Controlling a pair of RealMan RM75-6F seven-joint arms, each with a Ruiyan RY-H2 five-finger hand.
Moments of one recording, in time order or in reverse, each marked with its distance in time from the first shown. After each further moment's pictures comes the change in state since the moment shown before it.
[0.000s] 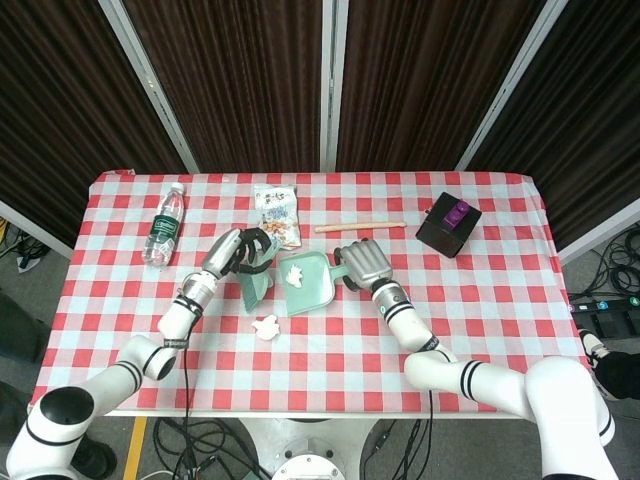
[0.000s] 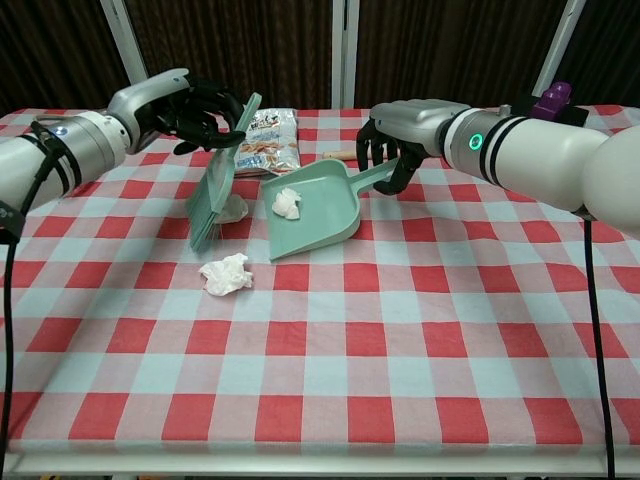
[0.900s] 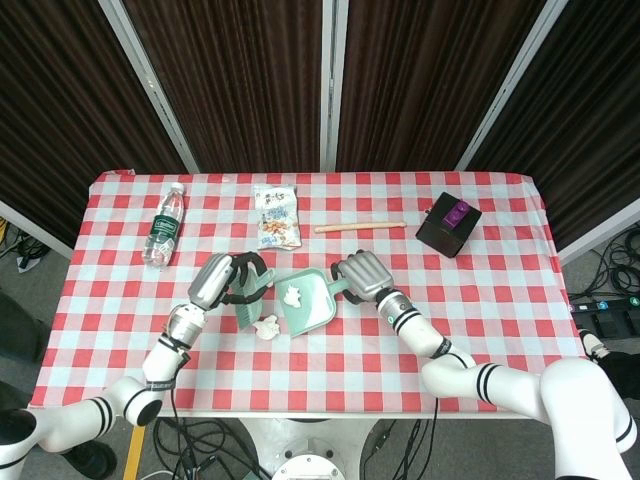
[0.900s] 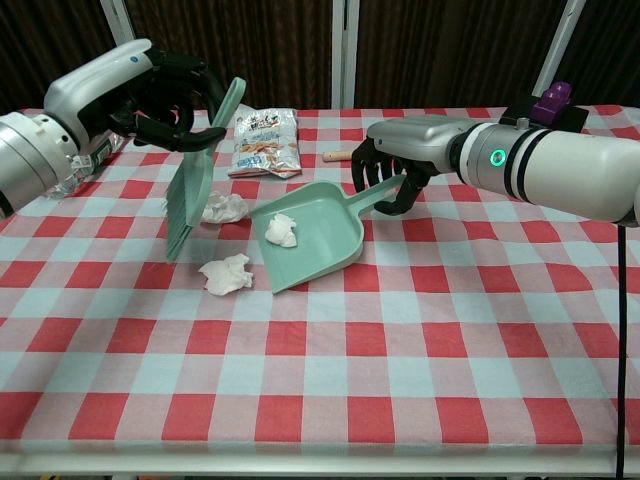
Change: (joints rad) left arm 0.202 0.184 0.012 -0.511 0.008 0.280 0.466; right arm -0.038 0.060 -0.059 -0.036 -0.233 -0.040 0.186
